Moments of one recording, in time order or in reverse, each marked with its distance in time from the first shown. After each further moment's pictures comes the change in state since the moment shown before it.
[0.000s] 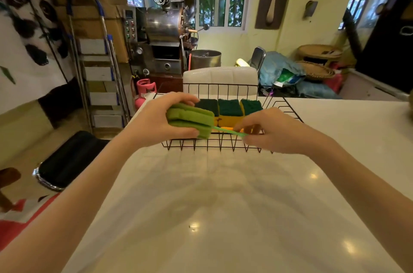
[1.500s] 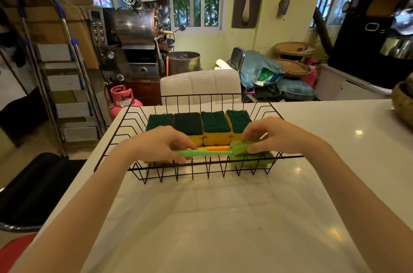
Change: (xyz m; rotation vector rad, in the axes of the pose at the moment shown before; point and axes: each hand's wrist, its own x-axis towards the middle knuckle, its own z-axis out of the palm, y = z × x) left_hand 0.084 -0.043 0.028 0.212 -0.606 -0.140; right_hand 0.048 0.096 0.005 0.222 -0.072 0.196
